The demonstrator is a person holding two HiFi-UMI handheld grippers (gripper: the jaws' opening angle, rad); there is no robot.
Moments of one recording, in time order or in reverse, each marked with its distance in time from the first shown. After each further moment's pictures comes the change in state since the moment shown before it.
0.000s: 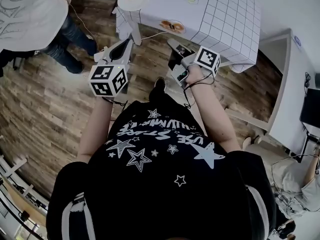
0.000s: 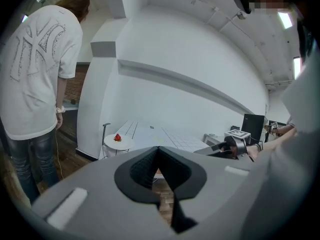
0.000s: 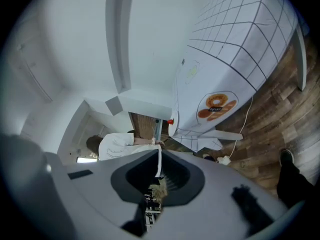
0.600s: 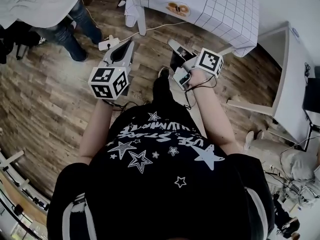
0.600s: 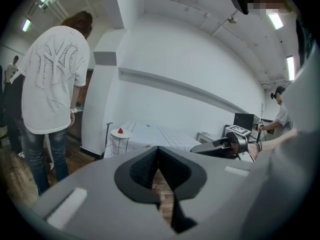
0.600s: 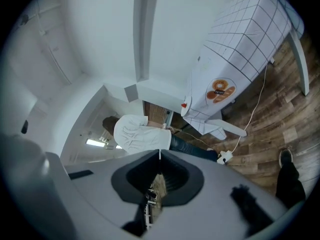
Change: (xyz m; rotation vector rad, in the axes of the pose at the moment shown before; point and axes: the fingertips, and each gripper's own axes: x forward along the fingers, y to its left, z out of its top) left arm -0.132 -0.047 -0.076 -0.036 -0.039 -0.013; right arm -0.084 0.014 -0.130 -0.173 0.074 0.018
